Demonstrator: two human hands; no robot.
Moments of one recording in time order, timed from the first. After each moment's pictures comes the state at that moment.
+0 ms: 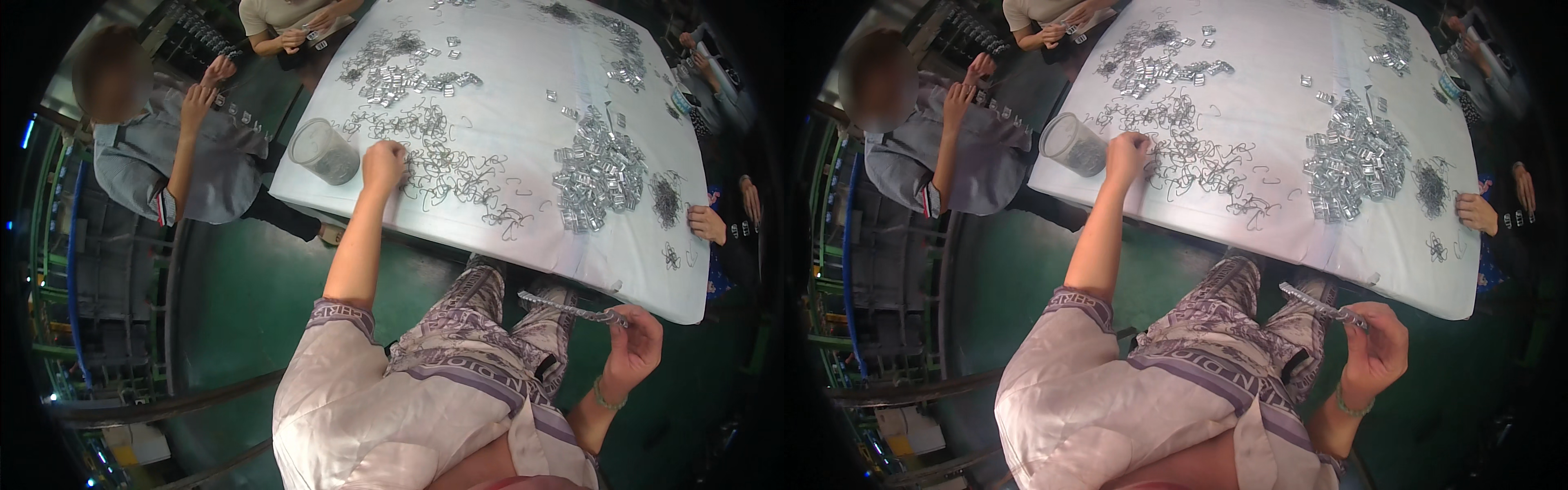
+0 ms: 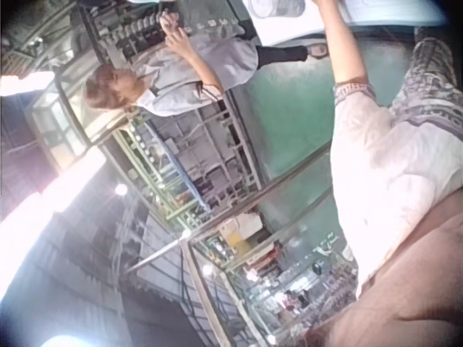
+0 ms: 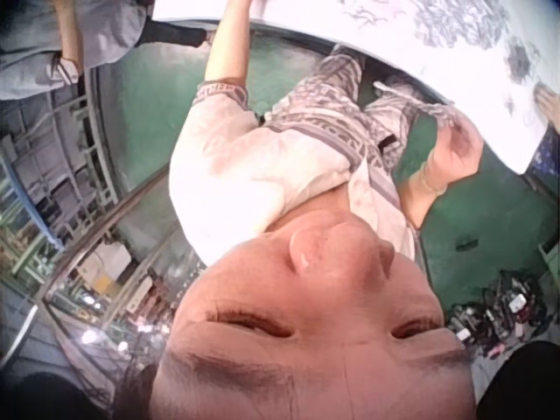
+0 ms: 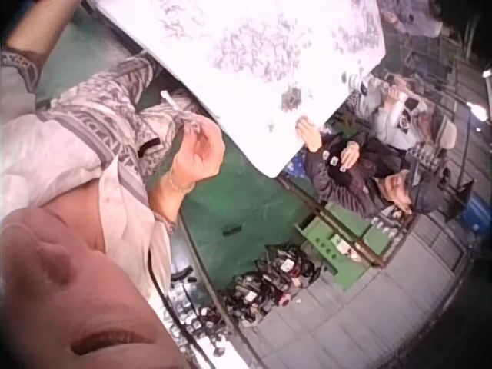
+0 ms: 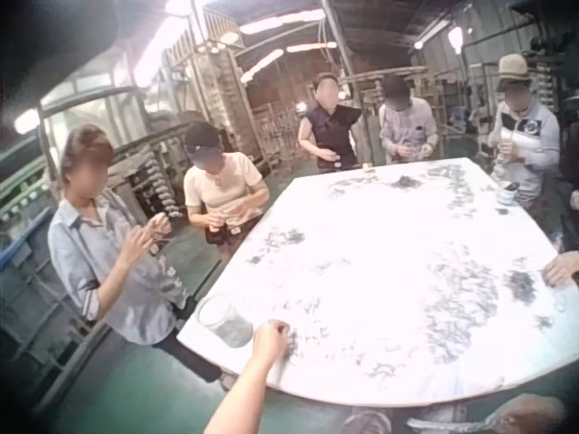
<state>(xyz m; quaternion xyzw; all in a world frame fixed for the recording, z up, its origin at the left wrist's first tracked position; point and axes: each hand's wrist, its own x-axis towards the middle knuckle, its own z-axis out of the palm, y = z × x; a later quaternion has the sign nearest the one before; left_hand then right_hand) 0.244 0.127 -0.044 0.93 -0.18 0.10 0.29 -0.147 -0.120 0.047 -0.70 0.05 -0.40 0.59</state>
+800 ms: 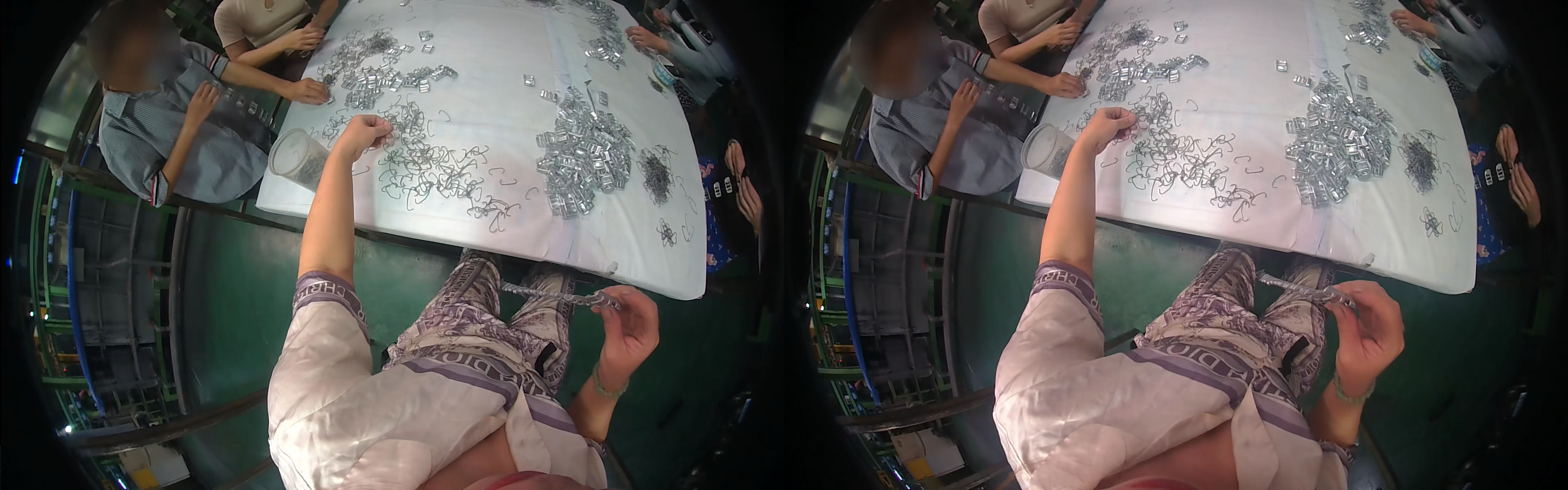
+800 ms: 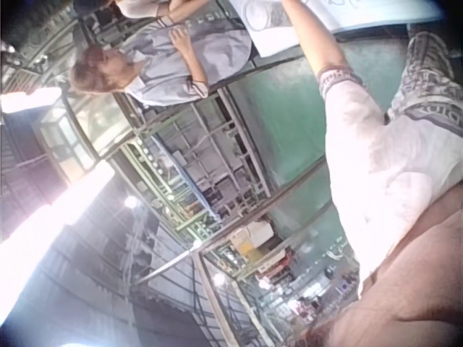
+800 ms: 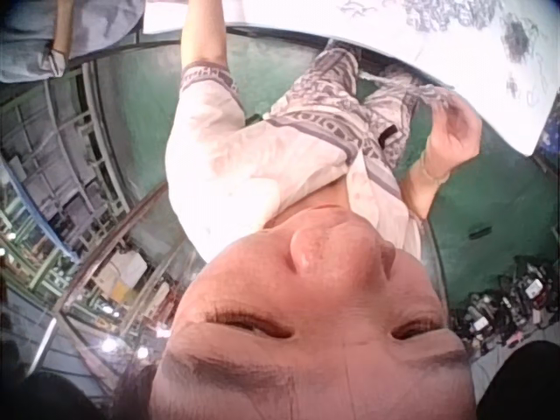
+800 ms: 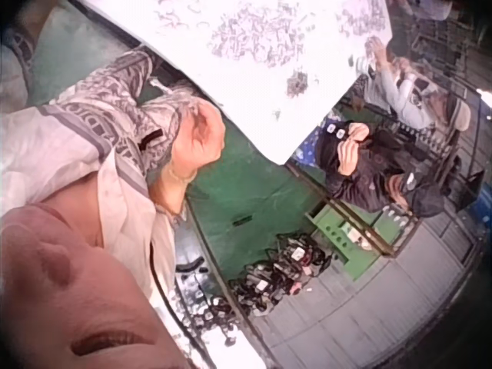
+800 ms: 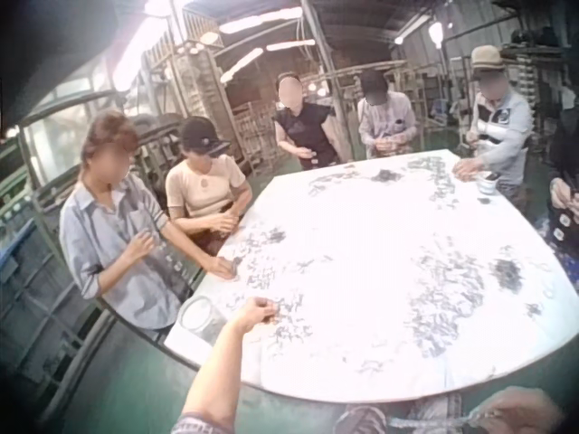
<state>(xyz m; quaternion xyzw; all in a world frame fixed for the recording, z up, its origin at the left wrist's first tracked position) 0.329 0.120 -0.036 0.79 -0.14 -0.27 0.54 -0.143 -0.116 0.049 -0.68 0.08 -0.39 0.62</state>
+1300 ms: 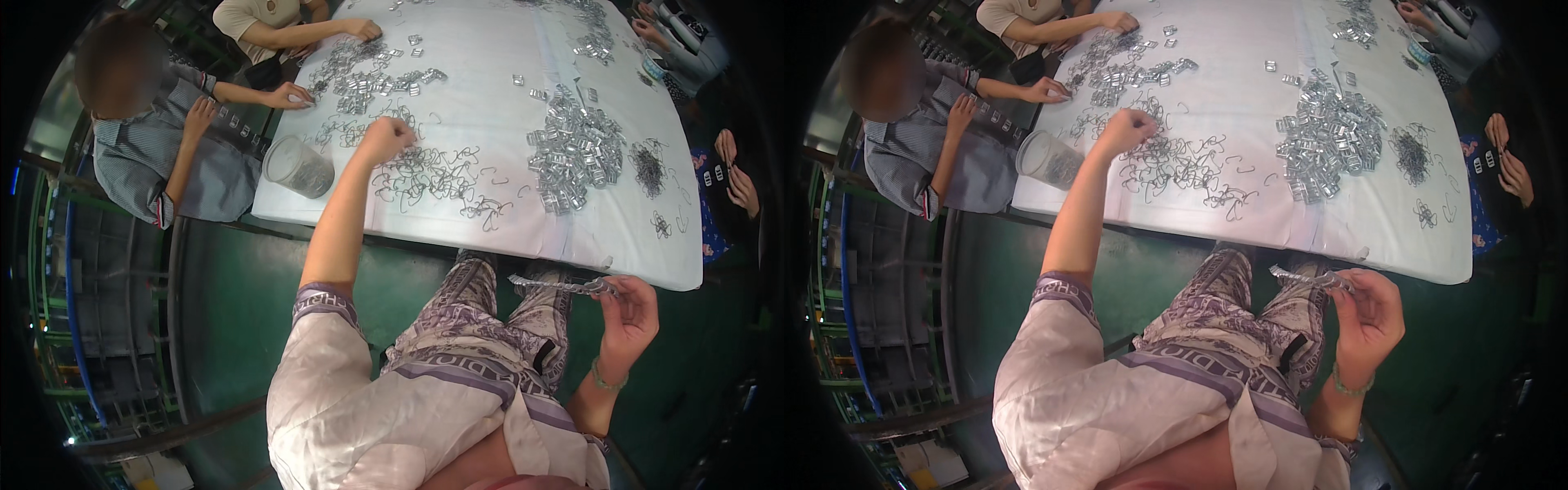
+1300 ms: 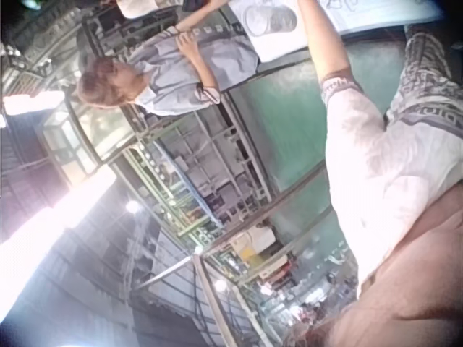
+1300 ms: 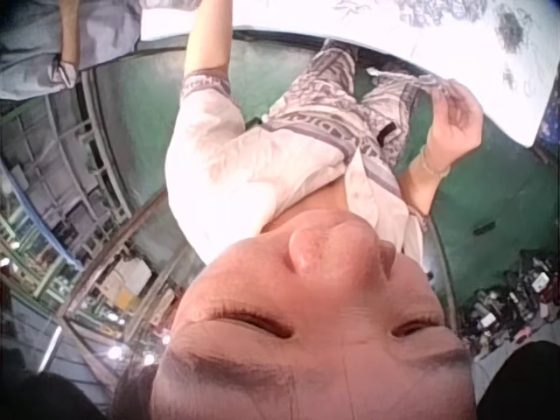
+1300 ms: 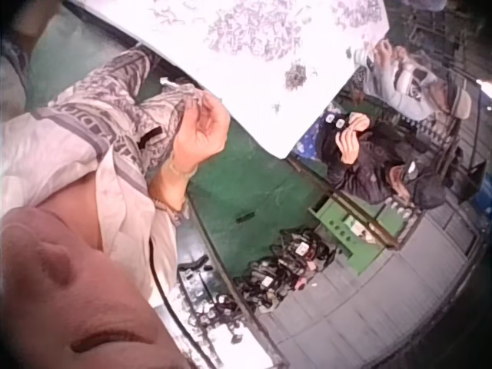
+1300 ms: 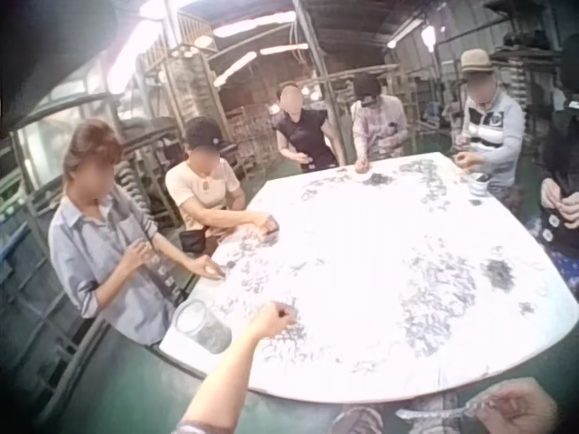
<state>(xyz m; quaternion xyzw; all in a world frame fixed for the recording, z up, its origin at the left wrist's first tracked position) 0.279 0.071 -0.018 0.89 -0.31 -0.10 0.32 -0.142 -0.119 0.051 -0.67 0.11 -0.39 0.63</state>
